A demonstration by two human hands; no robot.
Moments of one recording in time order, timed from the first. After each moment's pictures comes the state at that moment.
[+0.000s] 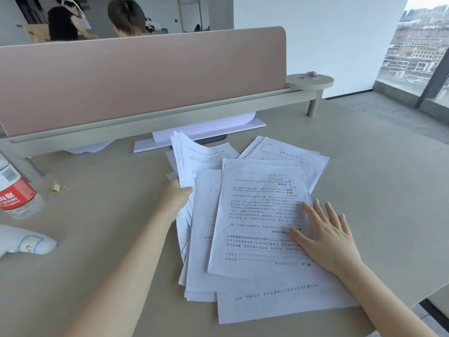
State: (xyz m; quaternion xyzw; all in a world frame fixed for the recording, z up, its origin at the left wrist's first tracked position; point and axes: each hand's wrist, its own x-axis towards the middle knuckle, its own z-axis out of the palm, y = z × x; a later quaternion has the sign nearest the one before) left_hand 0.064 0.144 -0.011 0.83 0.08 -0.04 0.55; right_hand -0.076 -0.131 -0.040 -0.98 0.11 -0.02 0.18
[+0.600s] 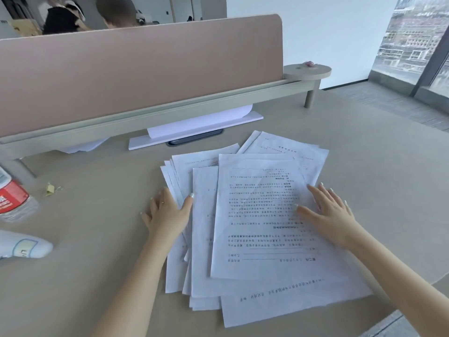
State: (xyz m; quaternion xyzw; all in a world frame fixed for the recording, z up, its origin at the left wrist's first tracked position) left_hand 0.026 0.154 -0.041 0.96 0.11 0.01 0.25; right_hand -0.053 -0.150 -0.033 -0.95 0.14 0.01 0.27
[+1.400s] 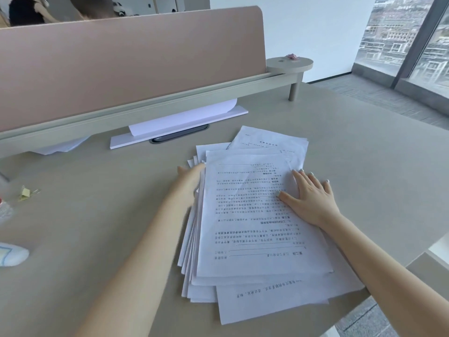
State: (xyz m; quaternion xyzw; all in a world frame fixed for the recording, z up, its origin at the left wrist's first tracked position) left_hand 0.069 0.076 -0.006 0.71 0.16 -0.11 0.68; right_hand -0.028 -0.163 -0.047 -0.98 0.13 -0.04 0.16
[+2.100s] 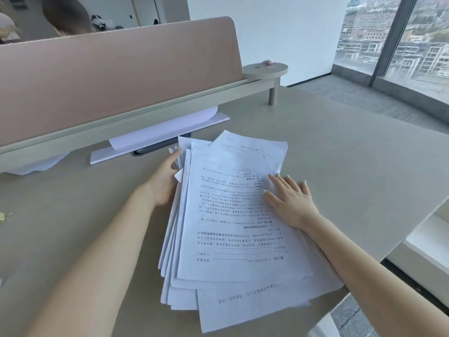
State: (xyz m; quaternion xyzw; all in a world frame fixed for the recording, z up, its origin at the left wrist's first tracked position) left_hand 0.089 0.085 0.020 0.70 -0.04 -0.24 0.67; right_hand -0.030 -0.165 -0.044 -0.98 0.10 -0.01 0.20
